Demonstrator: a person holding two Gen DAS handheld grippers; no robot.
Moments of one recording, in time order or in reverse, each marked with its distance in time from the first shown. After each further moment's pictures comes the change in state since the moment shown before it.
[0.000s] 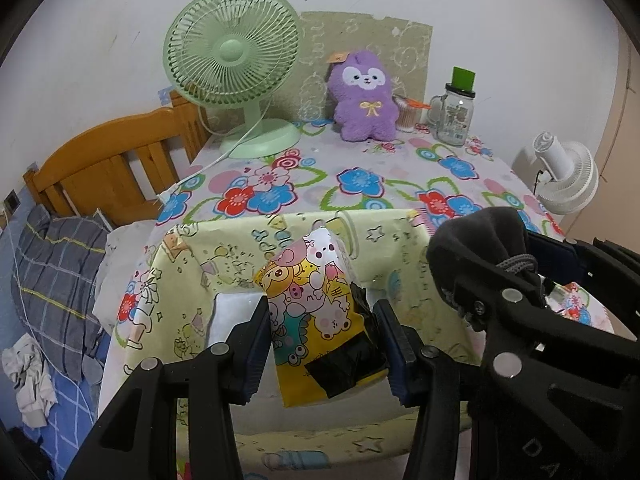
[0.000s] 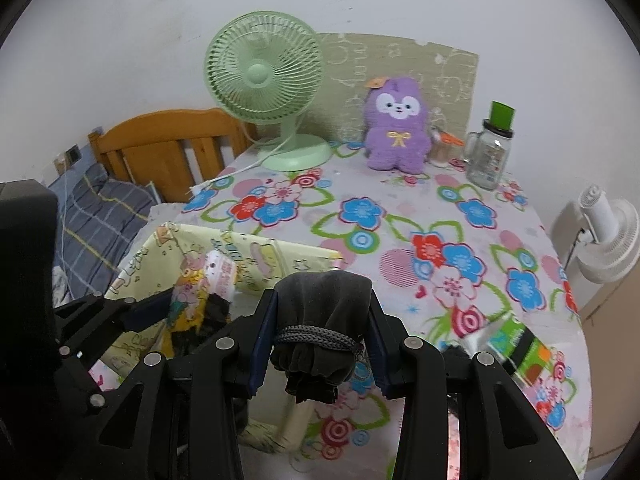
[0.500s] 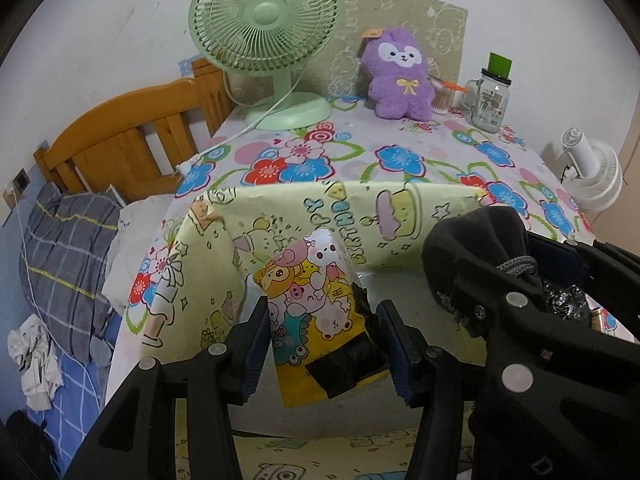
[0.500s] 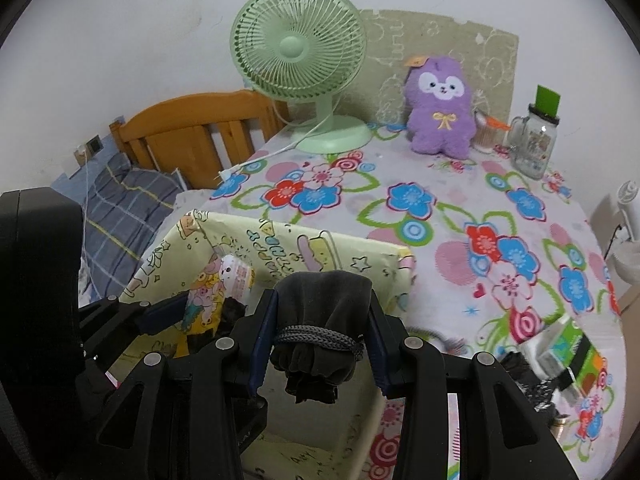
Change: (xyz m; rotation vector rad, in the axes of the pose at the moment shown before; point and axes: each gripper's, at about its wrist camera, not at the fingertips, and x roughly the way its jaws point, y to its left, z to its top) left arm 0.026 0.029 -0.008 -0.043 0.072 0.053; right arm 0.039 0.020 0.003 0.000 0.060 0.113
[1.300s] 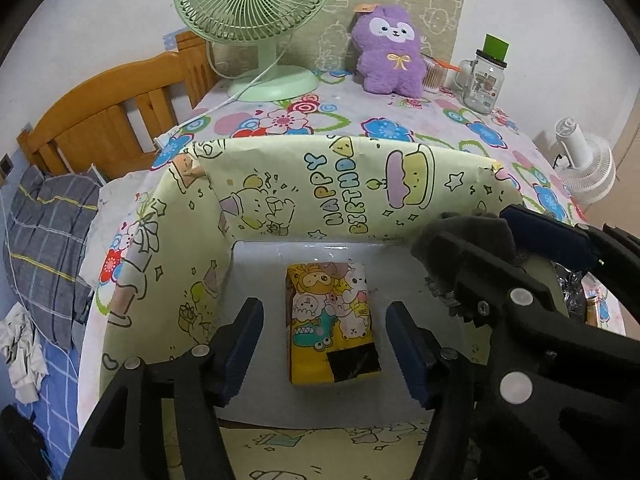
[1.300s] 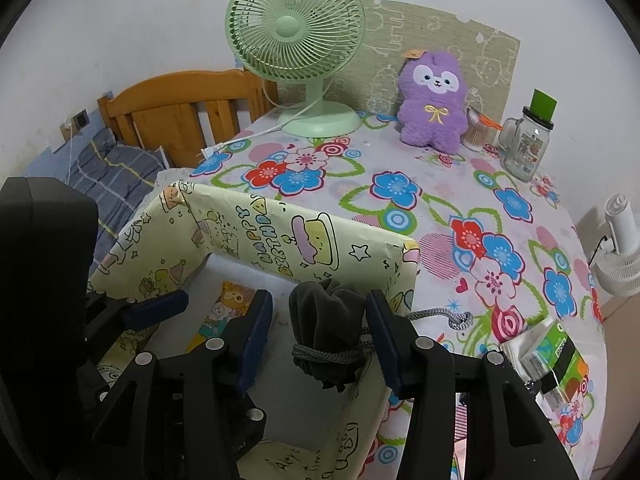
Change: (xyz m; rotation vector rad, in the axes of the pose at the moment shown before) left arm 0.014 -0.003 -0.007 -0.009 0.069 -0.062; right arm 0.007 -0.002 -0.008 -0.058 0.040 -0.080
